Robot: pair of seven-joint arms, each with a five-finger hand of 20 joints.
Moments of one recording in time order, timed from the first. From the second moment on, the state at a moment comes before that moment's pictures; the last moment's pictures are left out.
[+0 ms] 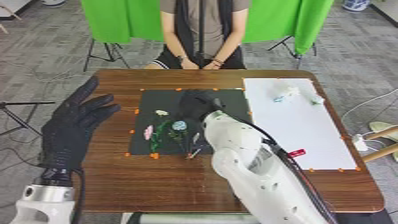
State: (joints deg) left arm 133.5 -55.1 -98.0 -133.3 44.3 7.8 23.3; right arm -76.1 -78.5 53.4 -106.7 -132.0 -20.1 32.3
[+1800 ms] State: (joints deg) left arm 137.8 -56.6 -96.7 -131.3 38.3 14.7 27.3; right arm -113.2 -70.0 94.3 -121.2 -63.1 14.3 12.8
